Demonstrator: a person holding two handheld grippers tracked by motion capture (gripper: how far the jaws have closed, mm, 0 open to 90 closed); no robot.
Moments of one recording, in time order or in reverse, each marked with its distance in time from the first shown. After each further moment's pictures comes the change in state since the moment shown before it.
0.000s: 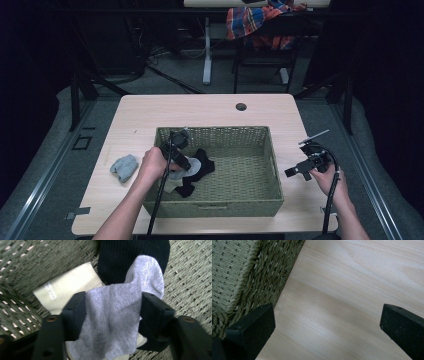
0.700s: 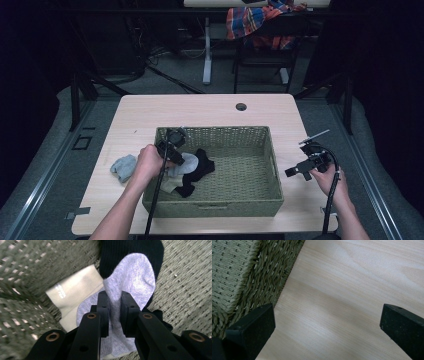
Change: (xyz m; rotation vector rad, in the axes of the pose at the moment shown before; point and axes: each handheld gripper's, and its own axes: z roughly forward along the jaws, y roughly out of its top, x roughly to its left) left arm -0.002 -0.005 -0.026 -0.065 0.031 0.035; right arm 0.000 0.000 0.000 -0.010 0.000 0.005
